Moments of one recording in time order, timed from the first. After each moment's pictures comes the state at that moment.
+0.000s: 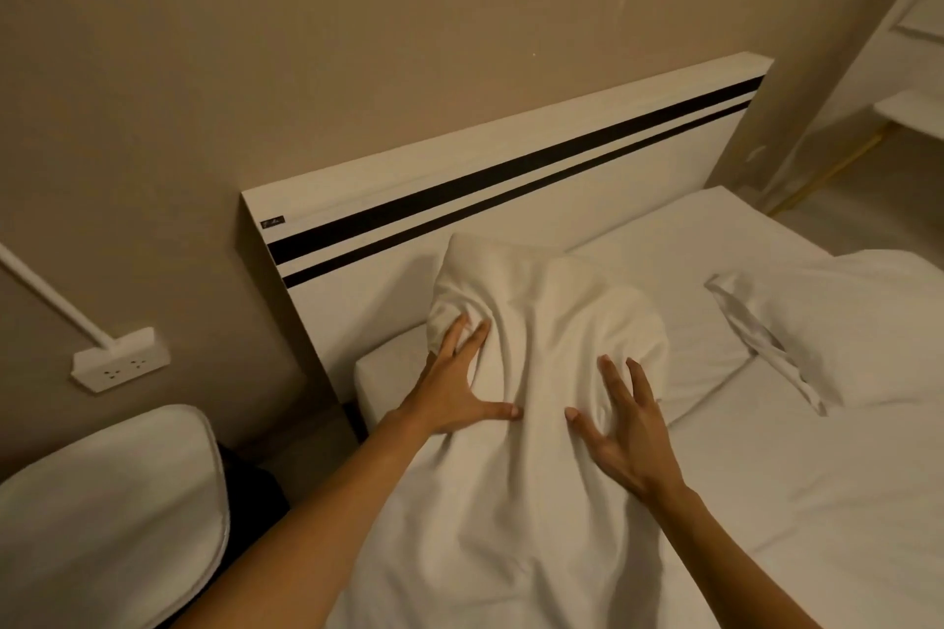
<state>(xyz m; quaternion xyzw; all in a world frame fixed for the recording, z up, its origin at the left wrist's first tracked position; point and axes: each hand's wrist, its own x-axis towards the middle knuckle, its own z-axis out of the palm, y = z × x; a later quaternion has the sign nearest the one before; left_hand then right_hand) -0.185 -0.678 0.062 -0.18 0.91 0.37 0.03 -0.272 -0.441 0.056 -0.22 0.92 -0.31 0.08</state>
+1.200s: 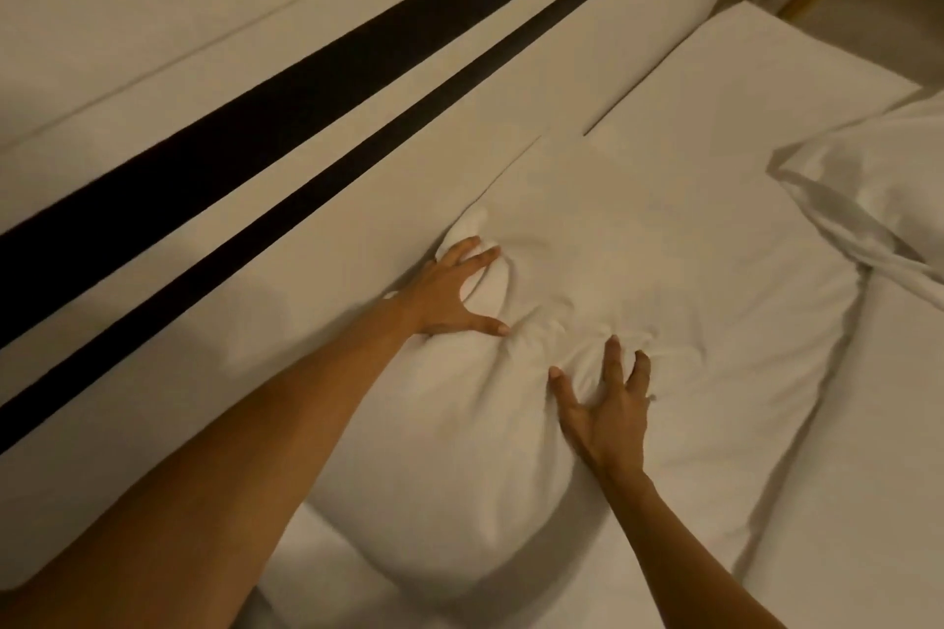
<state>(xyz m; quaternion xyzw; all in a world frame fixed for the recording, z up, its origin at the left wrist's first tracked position) -0.578 -0.883 -0.212 0.03 0.96 0.24 0.16 -0.509 -0.636 -0.239 0.09 0.93 -0.34 0.09</state>
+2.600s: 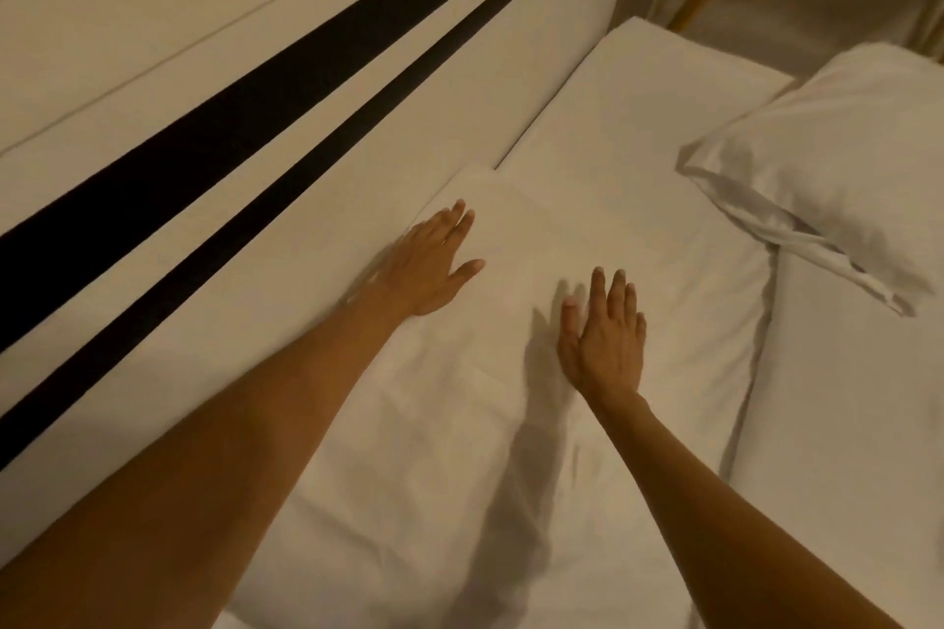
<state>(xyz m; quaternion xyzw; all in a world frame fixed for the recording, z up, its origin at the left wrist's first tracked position) -0.652 -0.834 -0.176 0.13 0.98 0.11 0.06 -0.596 -0.604 -0.201 0.08 0.98 -0.20 0.03</state>
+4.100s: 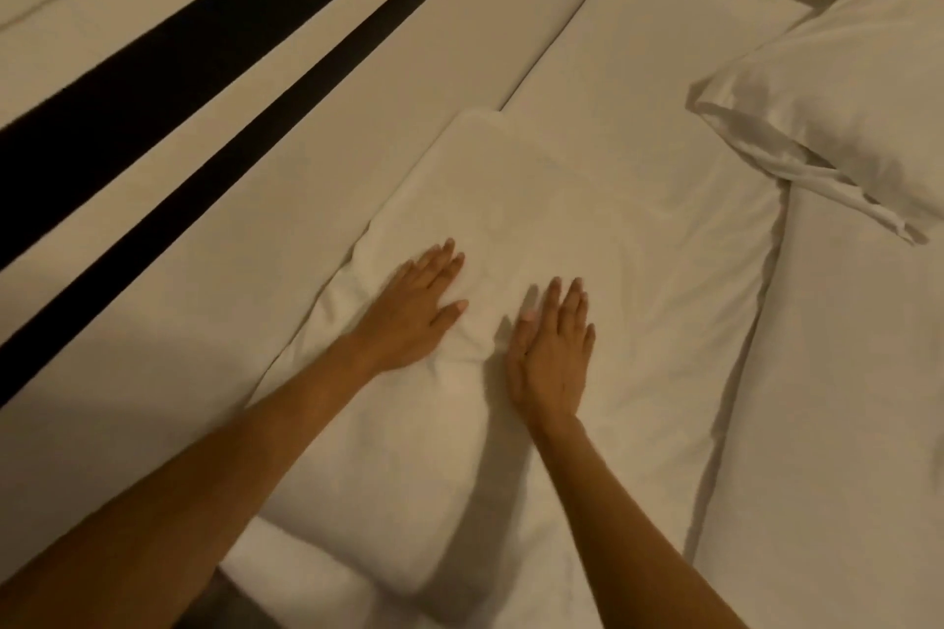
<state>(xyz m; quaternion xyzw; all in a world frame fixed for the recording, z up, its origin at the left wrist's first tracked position) -0.524 -0.843 -0.216 0.13 0.97 0.18 0.12 -0.491 -0.666 -0.236 0.10 0.95 -0.29 0.02</state>
